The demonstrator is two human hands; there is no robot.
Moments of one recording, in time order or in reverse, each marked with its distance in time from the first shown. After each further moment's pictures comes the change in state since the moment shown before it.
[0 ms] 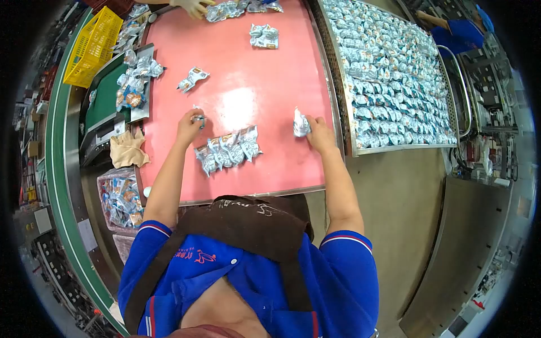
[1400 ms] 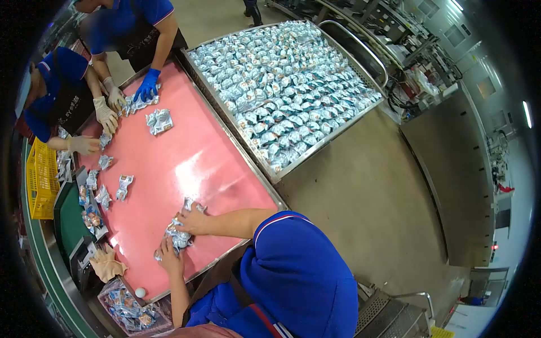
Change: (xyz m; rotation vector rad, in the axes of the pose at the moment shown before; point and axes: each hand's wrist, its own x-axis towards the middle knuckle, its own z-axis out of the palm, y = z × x) left_hand -0.155 -0.001 0.059 0.873 -0.059 0.183; right_hand -0.018 -0.154 0.080 -0.104 0.021 -0.755
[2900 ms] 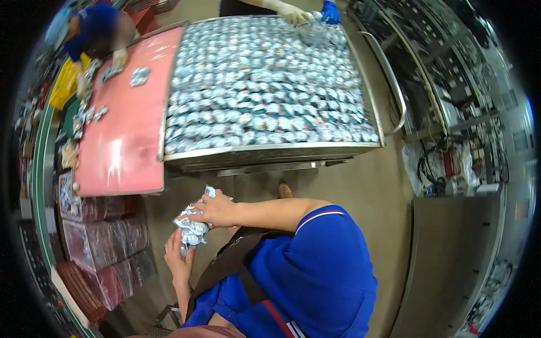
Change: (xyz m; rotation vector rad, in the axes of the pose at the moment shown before) left_hand -0.238 0.636 0.021 -0.391 0.253 -0.257; right_hand -0.504 0.254 -0.231 0.254 -0.110 -0.476
